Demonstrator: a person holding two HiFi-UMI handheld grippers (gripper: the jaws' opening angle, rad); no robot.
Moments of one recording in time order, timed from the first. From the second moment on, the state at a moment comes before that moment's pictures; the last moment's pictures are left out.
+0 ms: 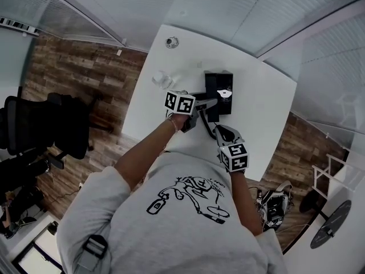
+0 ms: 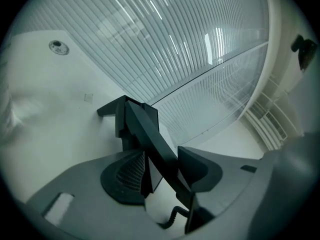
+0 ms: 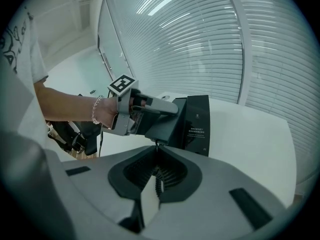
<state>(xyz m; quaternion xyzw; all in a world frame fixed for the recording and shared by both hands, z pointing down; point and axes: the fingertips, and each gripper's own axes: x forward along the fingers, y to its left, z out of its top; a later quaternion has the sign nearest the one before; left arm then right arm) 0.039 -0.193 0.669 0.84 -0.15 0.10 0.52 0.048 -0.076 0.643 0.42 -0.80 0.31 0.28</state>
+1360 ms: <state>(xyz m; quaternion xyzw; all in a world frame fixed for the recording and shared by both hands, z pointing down) 0.038 -0.203 0.693 0.85 -0.21 0.23 0.43 0.048 -0.085 0.706 0.42 -0.76 0.40 0.29</state>
